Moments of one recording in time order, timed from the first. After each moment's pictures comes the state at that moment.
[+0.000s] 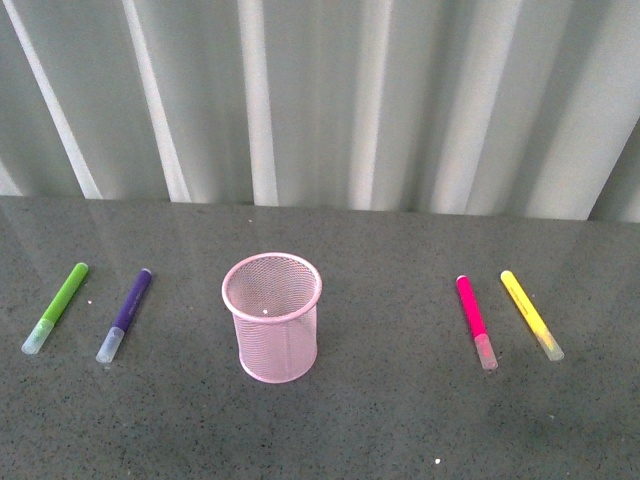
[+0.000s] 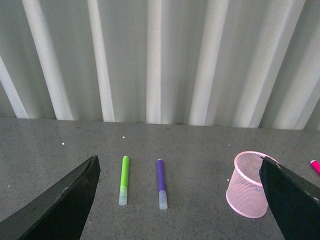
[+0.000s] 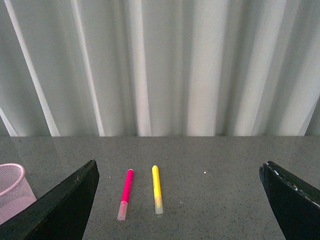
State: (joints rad) left arm 0.00 0.00 0.02 0.00 0.00 0.00; right arm 0.00 0.00 0.02 0.00 0.00 0.00
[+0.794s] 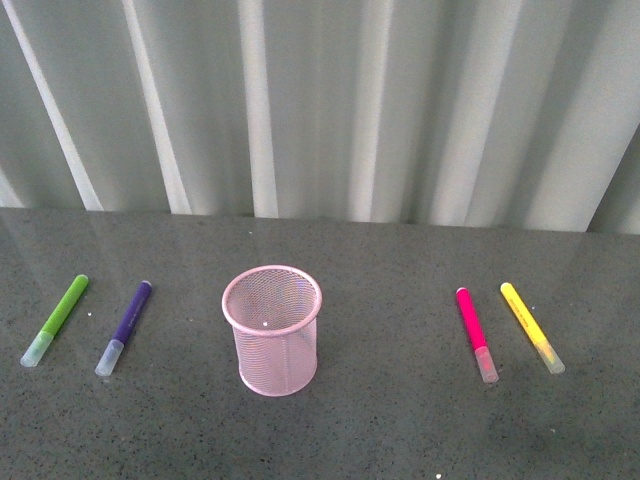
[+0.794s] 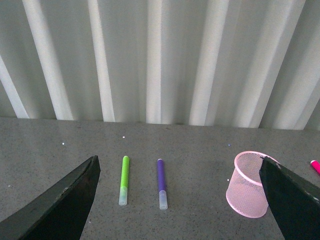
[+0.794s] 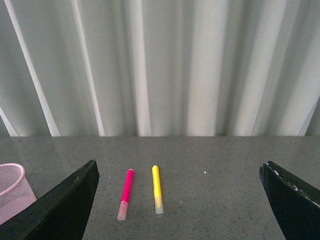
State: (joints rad) left arm 0.00 0.00 0.02 0.00 0.00 0.00; right arm 0.00 0.00 0.02 0.00 0.00 0.00
